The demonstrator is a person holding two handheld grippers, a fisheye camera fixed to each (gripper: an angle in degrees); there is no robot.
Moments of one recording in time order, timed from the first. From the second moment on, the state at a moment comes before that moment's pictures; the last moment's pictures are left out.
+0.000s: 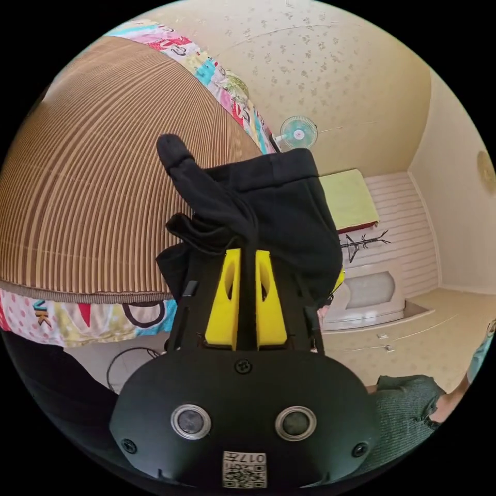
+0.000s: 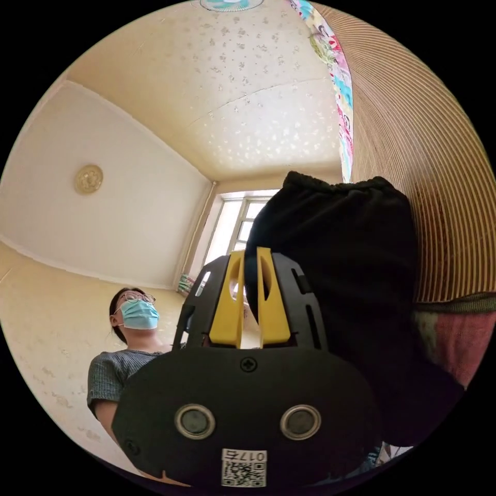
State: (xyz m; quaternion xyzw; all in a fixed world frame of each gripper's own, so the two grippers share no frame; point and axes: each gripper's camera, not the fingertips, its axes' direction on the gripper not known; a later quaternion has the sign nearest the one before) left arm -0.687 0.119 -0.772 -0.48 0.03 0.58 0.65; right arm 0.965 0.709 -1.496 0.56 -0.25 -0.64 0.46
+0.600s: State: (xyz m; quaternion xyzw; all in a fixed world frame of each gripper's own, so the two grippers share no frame) left arm -0.604 0.056 -0.995 -0.38 0.20 0.73 0.54; right arm 0.971 0.960 -1.341 0.63 -0.02 -0.76 0.18
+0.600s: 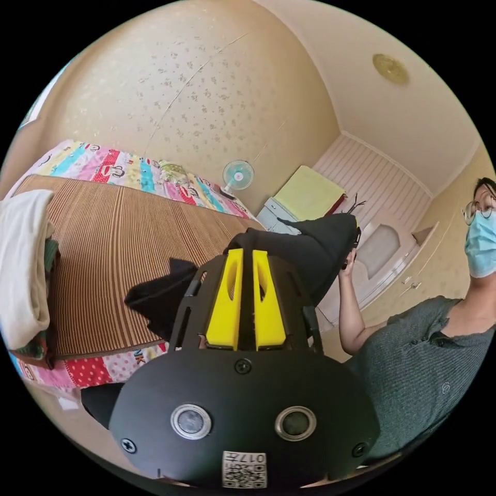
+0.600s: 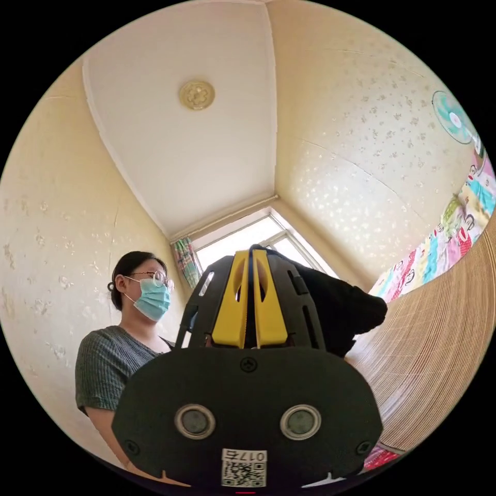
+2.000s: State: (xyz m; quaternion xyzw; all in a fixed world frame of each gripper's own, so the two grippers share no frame) left arm -0.302 0.187 -0.787 -0.25 0.03 0.80 0.55; right arm 0.559 0.858 -1.599 0.87 0.28 -0.23 0.34
